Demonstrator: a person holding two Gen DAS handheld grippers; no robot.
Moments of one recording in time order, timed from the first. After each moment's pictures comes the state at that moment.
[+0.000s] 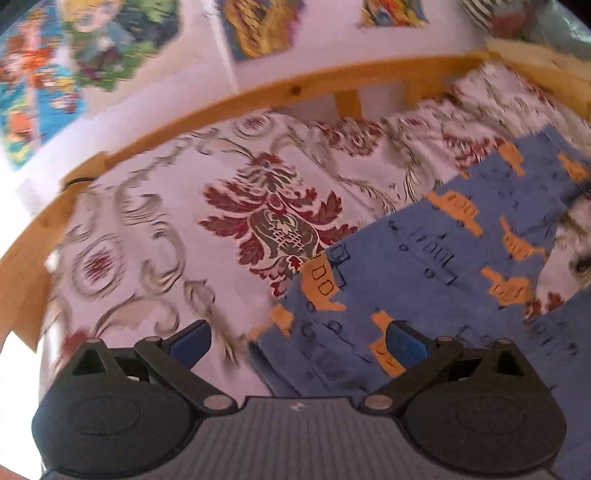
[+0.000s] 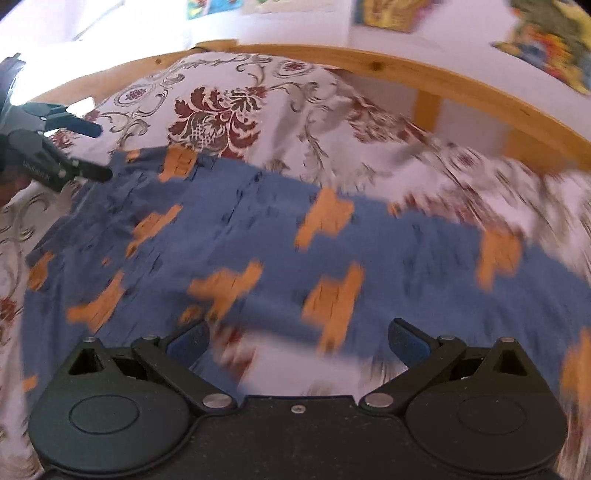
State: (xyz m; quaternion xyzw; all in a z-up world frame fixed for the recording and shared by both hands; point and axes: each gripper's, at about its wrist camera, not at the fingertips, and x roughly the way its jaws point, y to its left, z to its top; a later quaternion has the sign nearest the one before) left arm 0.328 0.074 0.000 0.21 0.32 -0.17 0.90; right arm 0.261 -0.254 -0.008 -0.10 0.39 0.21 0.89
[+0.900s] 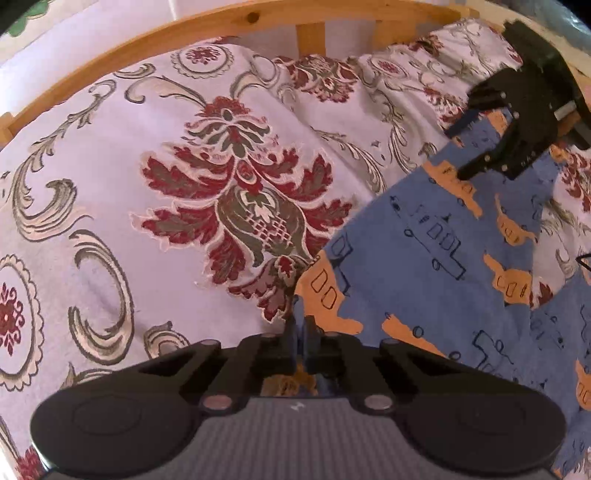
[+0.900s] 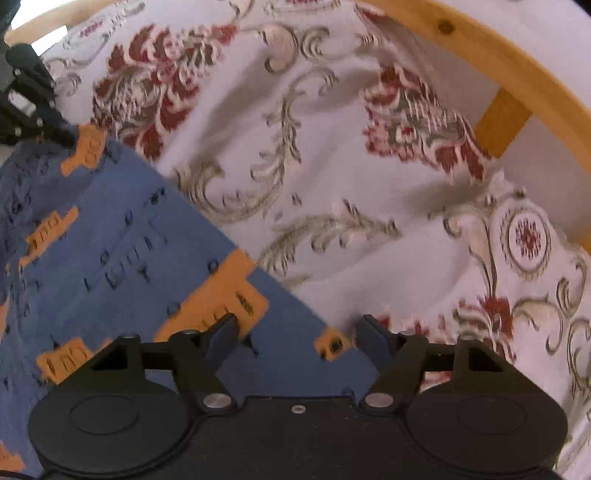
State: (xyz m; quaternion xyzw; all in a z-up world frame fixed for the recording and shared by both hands) left arm 0.426 0.077 -0.008 0.20 0.45 -0.27 0.83; right arm 0.455 -0.246 -0.023 -0.23 0.48 0.28 0.80
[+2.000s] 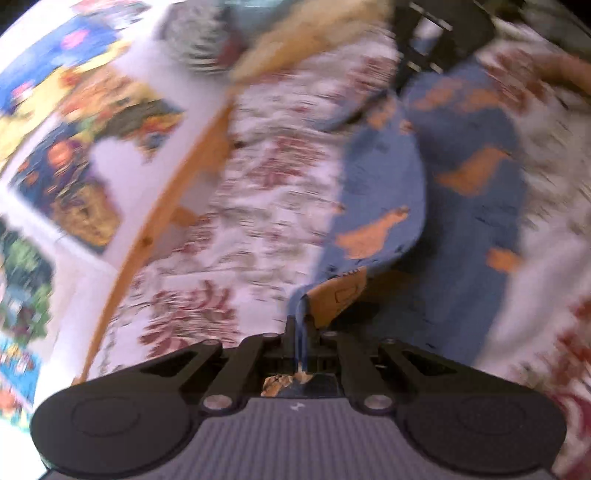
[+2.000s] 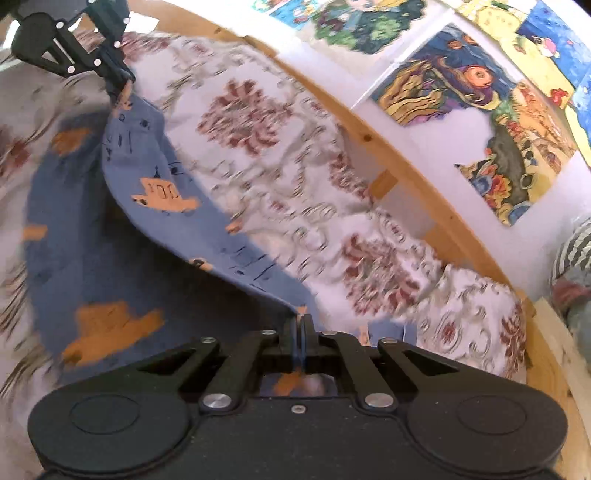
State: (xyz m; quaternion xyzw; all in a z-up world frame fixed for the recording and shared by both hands) left arm 0.143 0.071 -0.028 0.54 0.11 -0.37 0.75; right arm 0.081 -0.204 -0.009 -0.34 0.27 0.08 0.90
